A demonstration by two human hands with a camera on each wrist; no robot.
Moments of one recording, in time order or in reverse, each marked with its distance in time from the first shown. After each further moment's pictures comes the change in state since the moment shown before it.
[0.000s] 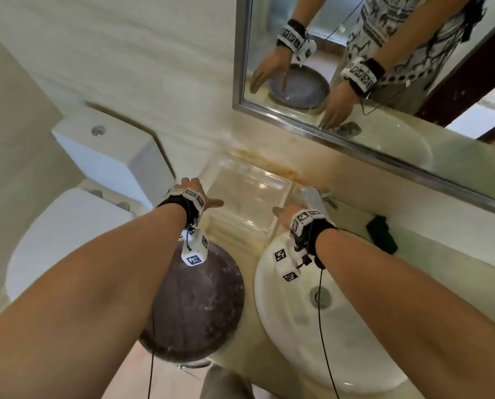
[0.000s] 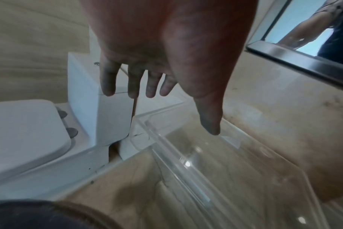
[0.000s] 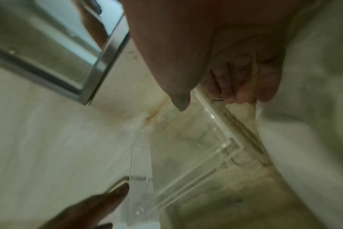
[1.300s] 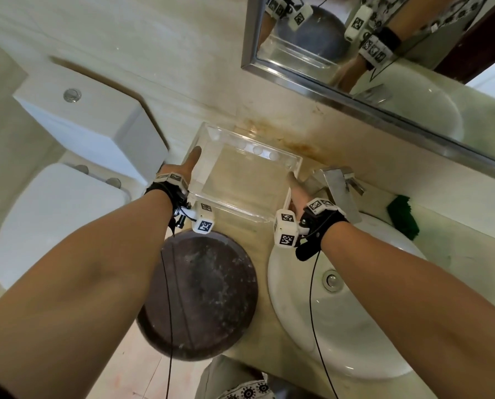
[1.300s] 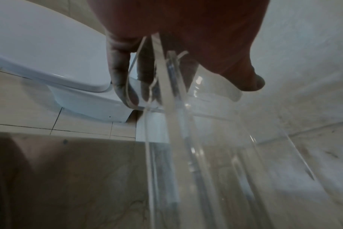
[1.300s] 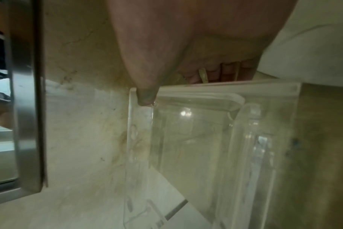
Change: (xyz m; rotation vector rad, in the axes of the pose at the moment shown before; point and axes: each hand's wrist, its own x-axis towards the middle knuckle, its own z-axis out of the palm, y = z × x) left_hand 0.049 -0.039 0.014 -0.839 -0.082 -0.354; right_hand 0.074 -0.005 0.049 0.951 -0.113 0.448
